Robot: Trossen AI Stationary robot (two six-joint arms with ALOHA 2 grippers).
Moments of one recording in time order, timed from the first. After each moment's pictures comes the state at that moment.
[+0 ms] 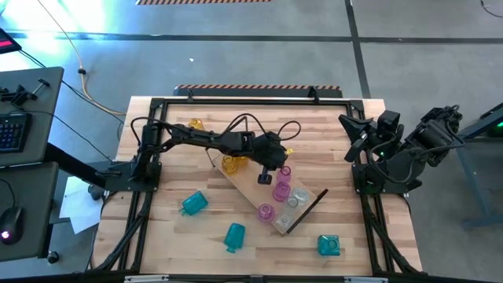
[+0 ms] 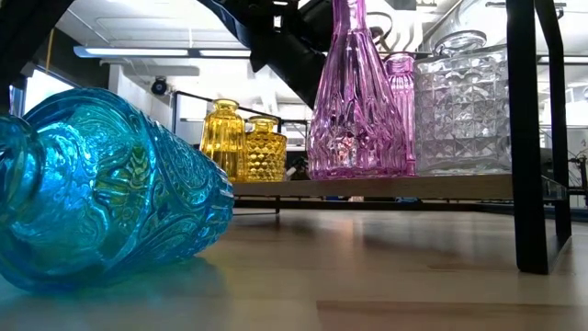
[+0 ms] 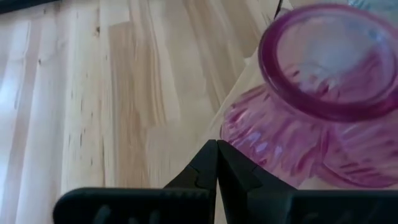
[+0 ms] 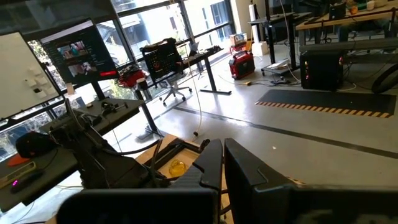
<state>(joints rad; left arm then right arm) 0.09 2.06 1.51 -0.23 0.14 0.32 0.70 1.07 1.54 -1.09 1.40 0.93</state>
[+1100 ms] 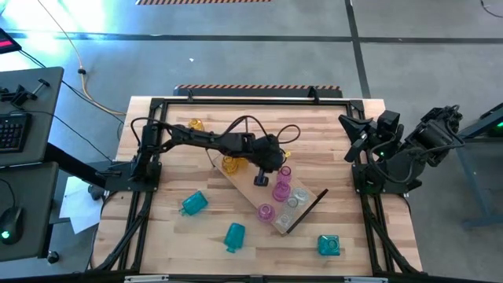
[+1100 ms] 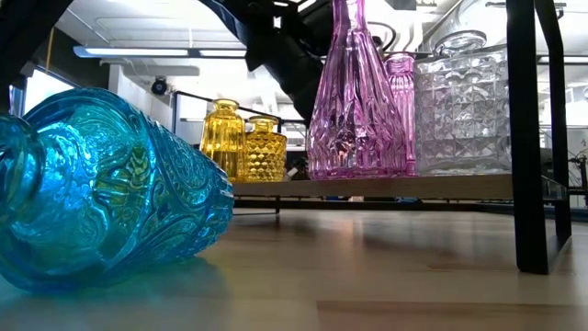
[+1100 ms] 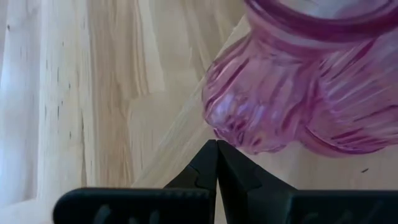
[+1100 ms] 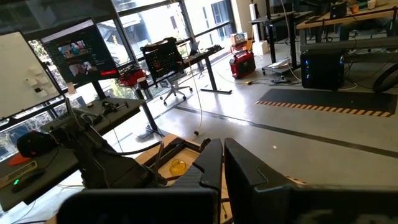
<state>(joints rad) 0.08 2.06 1.51 -0.32 0.14 0.31 0.70 1.07 1.54 -1.09 1.39 0.93</state>
